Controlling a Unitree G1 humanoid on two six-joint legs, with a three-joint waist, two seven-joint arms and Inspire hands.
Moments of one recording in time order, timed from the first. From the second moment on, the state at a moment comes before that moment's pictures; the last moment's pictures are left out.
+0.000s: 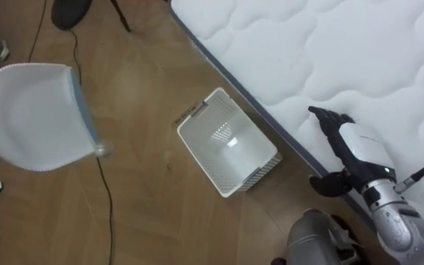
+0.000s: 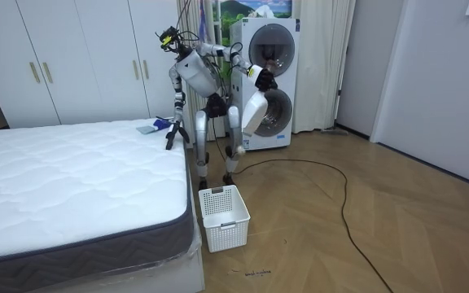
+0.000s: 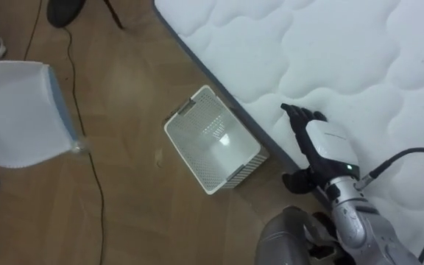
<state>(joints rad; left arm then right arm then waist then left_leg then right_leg) -0.55 0.98 -0.55 0.96 0.91 0.12 -0.01 0.02 -0.59 0.24 0.36 -0.53 -0.19 -0.24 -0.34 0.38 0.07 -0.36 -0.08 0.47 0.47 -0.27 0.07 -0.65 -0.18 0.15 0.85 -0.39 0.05</state>
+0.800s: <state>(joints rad) -0.59 1.02 -0.63 0.93 0.96 0.12 0.00 -0.02 -0.59 0.26 0.39 -0.49 -0.23 -0.22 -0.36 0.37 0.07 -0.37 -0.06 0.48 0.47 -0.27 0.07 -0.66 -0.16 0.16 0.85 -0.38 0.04</state>
